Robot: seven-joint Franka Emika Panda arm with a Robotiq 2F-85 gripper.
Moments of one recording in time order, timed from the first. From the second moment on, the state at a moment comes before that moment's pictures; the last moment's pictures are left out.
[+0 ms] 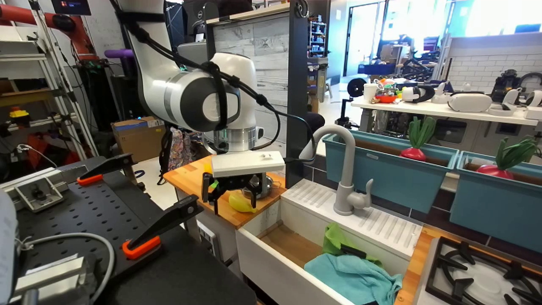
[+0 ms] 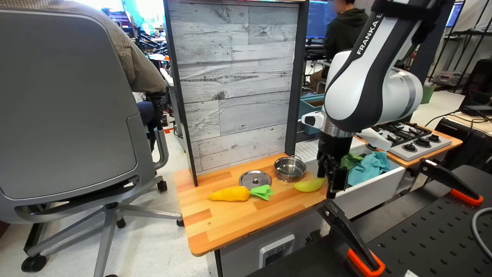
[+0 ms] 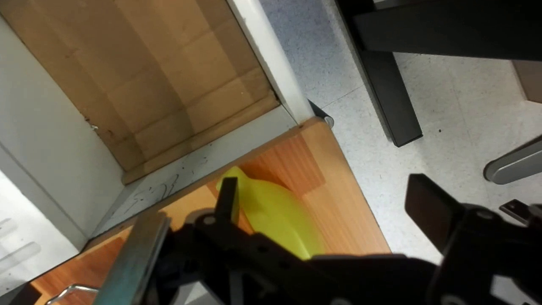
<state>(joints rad) -0.19 0.86 0.10 -2.11 -0.21 2.89 -1.05</state>
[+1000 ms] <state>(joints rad) -0.17 0.91 0.10 -2.05 -0.21 2.88 -1.05</state>
